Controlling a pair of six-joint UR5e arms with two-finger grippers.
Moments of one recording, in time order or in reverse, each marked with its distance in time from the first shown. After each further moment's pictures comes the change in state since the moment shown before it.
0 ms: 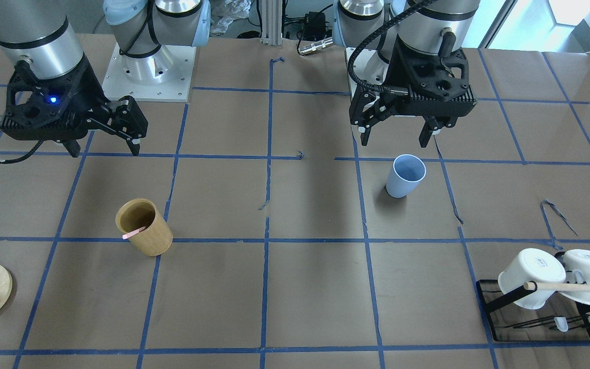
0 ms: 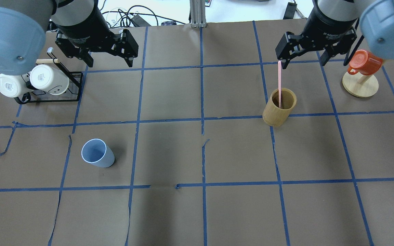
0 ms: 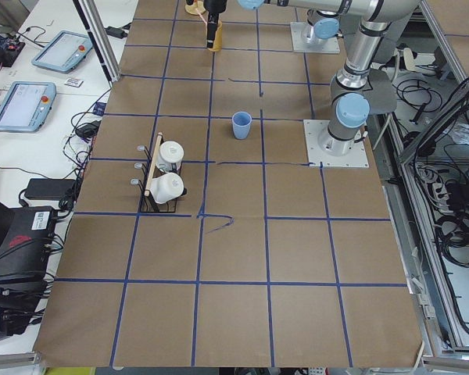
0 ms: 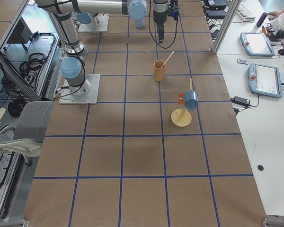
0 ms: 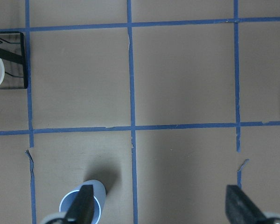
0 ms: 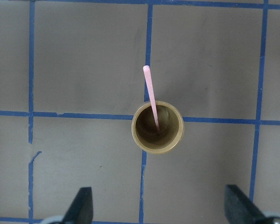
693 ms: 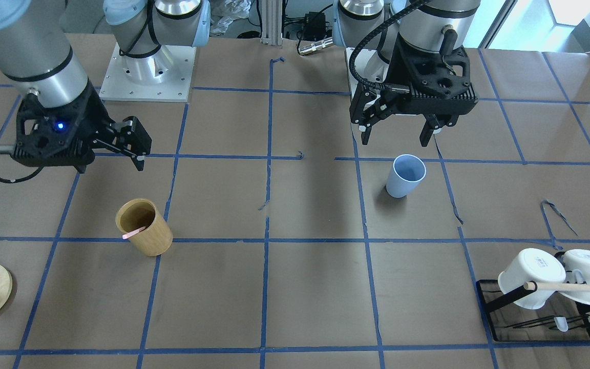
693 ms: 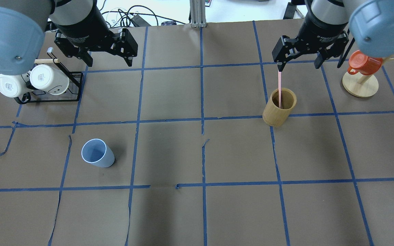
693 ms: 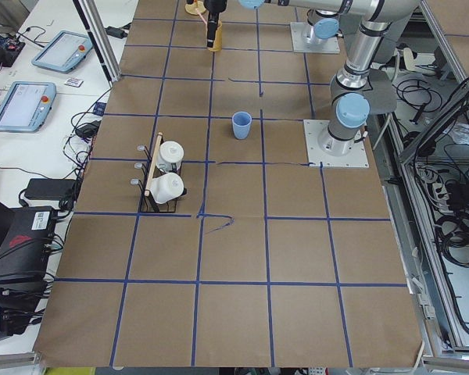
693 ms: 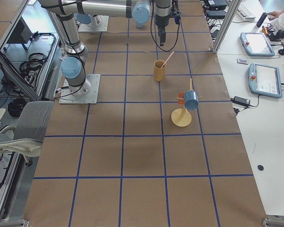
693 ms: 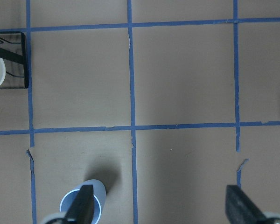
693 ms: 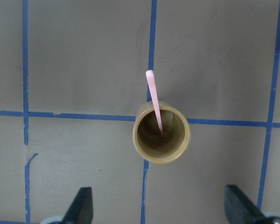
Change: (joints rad) left arm 0.001 0.002 0.001 0.001 -0.001 0.000; right arm -0.002 0.087 -0.014 -0.017 0.009 -0.008
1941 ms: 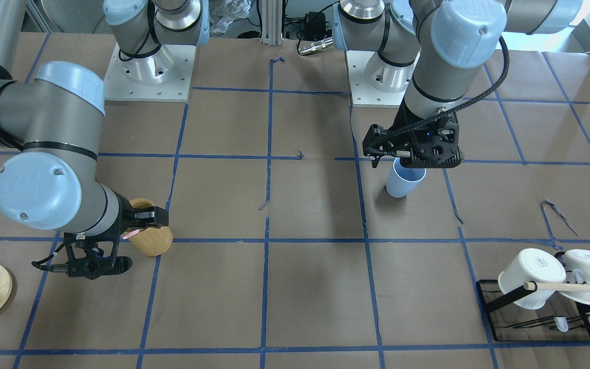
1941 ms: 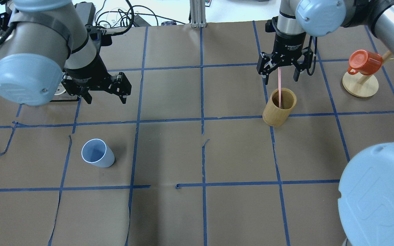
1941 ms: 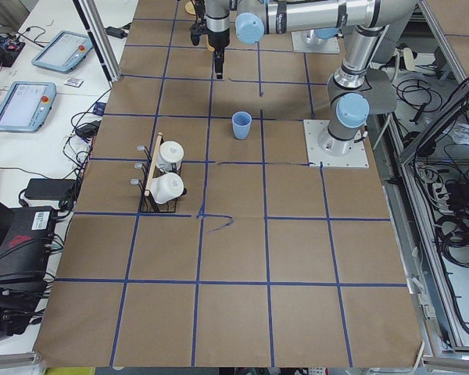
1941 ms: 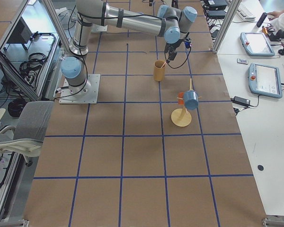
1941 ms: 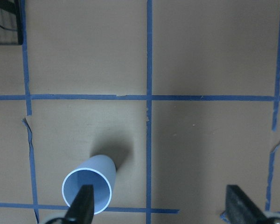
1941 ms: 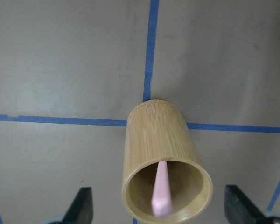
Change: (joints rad) left arm 0.103 -0.016 -0.275 0.093 0.013 0.094; right arm 0.032 0.327 -0.181 0.157 -0.070 0.017
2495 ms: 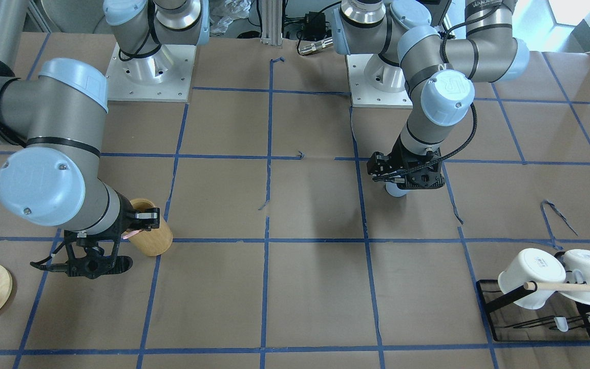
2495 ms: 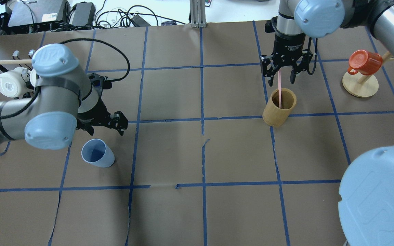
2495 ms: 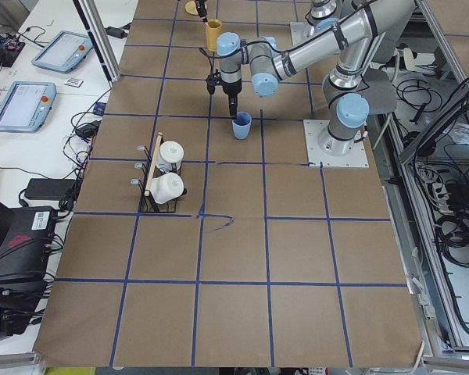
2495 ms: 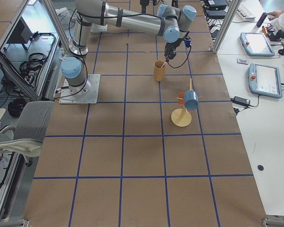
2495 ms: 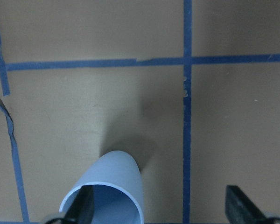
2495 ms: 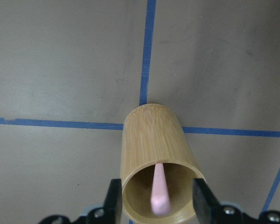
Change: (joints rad) left arm 0.099 -0.013 -0.366 0.323 0.005 0.049; right arm 0.005 -0.002 -0.001 -0.023 -0.007 -0.001
